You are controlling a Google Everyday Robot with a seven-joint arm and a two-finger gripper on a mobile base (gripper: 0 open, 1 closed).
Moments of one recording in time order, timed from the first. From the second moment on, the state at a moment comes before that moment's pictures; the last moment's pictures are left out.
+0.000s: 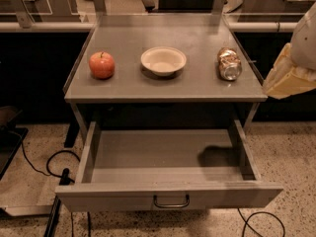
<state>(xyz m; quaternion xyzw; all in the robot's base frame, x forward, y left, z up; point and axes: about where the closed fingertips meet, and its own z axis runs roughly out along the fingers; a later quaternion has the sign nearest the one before) 0.438 -0.217 0.976 -0.60 0.78 -0.03 0.16</state>
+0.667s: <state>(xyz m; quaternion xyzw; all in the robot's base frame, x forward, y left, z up) 0.418 -0.237 0.968 -0.58 0.81 -0.04 0.13</state>
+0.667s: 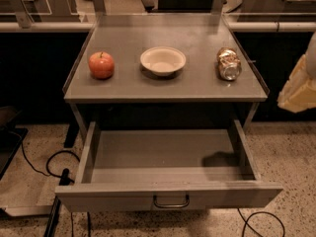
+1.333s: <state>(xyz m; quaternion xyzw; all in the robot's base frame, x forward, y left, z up) 0.363 -0.255 0.883 -0.54 0.84 0.02 0.04</state>
